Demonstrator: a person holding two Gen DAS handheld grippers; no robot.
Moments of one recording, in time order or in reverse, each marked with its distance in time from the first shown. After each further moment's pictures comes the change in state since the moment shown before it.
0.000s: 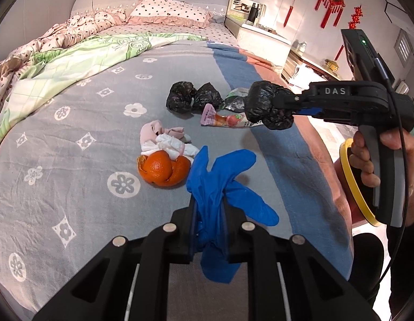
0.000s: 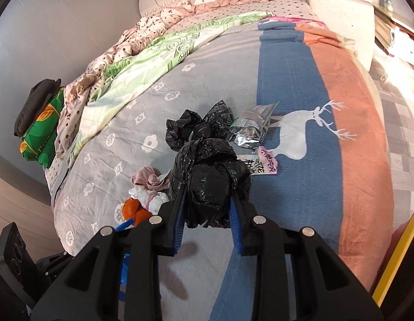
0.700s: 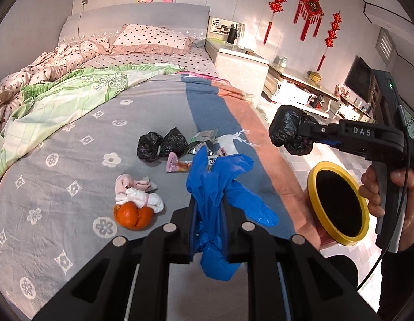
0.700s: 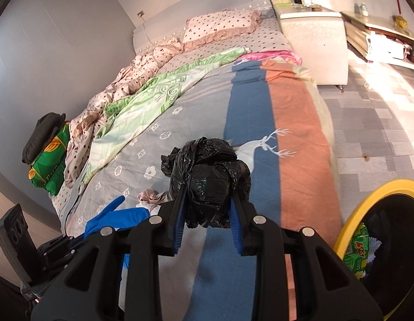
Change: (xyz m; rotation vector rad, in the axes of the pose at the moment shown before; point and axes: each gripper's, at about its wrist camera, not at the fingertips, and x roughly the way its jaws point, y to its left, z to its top) left arm -0.043 -0.063 0.047 0.069 -0.119 -0.051; right arm -0.131 -0.048 -0.015 0.074 -0.185 -0.010
